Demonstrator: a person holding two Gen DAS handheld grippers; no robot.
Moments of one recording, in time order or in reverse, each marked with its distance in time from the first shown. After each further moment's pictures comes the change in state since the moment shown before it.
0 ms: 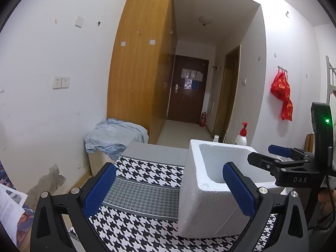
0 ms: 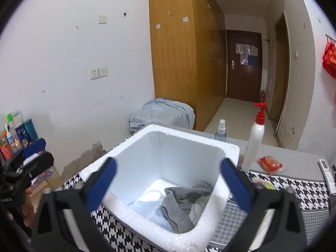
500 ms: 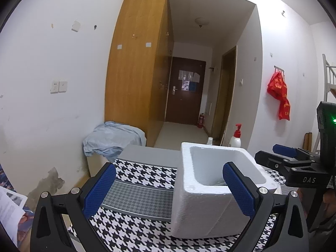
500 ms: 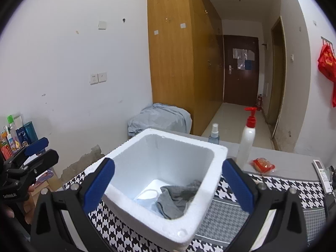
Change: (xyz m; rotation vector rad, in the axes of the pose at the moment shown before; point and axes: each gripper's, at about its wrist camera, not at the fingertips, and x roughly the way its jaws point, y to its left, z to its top) left arm -0.010 -0.014 0.005 0.018 -0.011 -0.016; right arm -0.028 -0.012 -0.002 0.022 -0.044 -0.001
